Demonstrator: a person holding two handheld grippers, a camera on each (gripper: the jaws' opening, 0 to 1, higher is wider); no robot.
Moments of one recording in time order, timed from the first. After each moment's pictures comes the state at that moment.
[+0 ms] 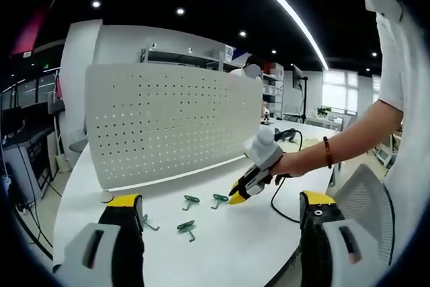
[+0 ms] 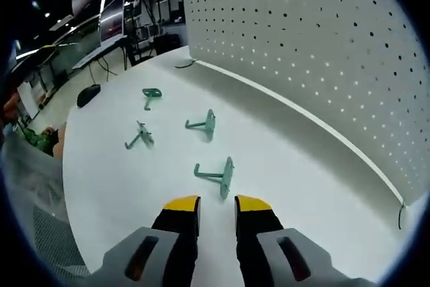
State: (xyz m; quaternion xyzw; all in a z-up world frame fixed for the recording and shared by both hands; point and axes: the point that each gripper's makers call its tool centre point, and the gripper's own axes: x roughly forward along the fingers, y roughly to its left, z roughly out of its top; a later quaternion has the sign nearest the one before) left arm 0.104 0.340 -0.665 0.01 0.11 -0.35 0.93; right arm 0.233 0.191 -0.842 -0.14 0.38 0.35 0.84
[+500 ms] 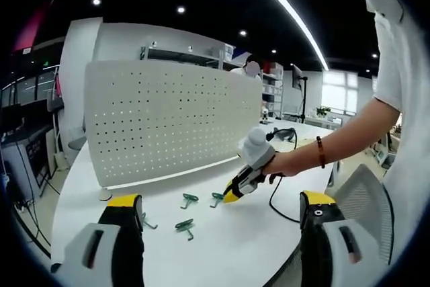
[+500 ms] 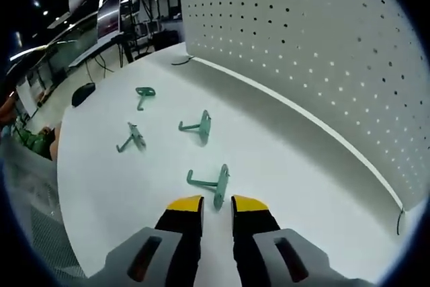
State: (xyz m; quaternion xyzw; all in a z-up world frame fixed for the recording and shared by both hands) left arm 0.104 0.340 -0.668 0.00 0.12 -0.36 0.93; right arm 0.247 0.196 -0.847 -0.15 0.39 0.35 0.84
